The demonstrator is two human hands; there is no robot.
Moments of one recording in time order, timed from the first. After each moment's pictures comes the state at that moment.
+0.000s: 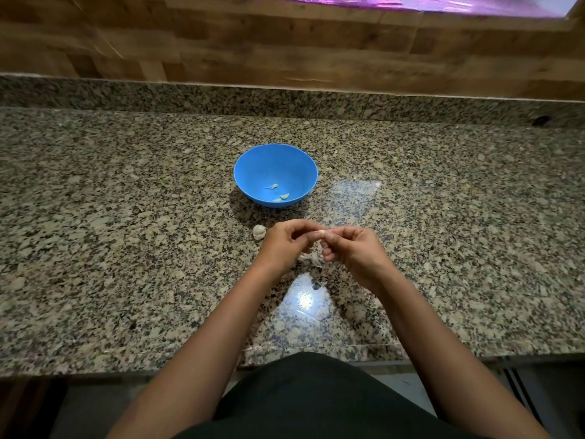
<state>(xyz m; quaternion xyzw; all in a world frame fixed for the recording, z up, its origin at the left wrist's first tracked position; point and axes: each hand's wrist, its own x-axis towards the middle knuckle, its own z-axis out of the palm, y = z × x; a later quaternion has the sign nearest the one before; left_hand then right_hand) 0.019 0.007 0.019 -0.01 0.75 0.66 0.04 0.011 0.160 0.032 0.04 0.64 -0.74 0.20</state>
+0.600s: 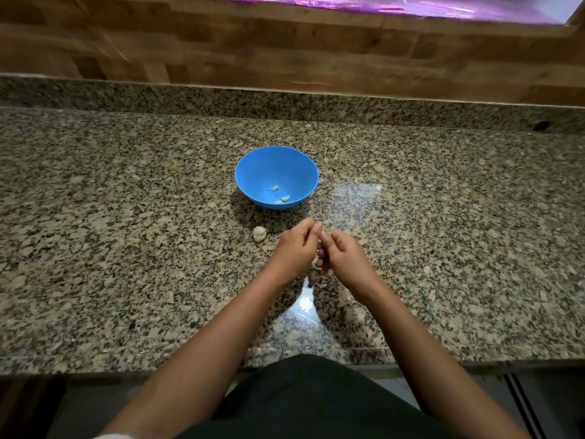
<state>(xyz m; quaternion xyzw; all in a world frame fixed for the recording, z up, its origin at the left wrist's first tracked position) 0.016 0.022 0.009 0.03 0.84 0.53 0.00 0.024 0.137 0.031 0.00 0.78 -0.61 0.17</state>
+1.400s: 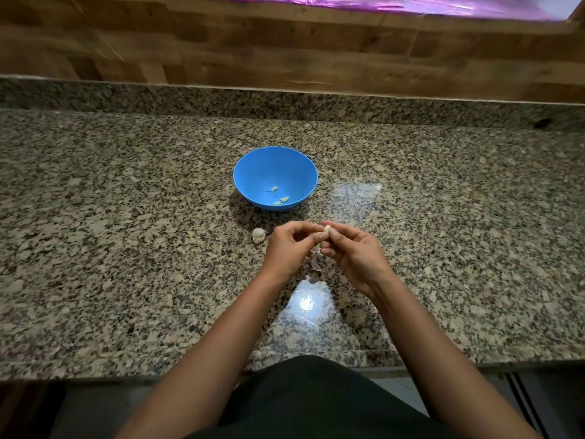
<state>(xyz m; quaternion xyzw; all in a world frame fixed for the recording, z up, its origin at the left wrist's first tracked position) 0.016 0.019 0.010 -0.04 0.70 0.71 0.01 0.009 0.153 0.032 0.09 0.52 -0.83 0.18</state>
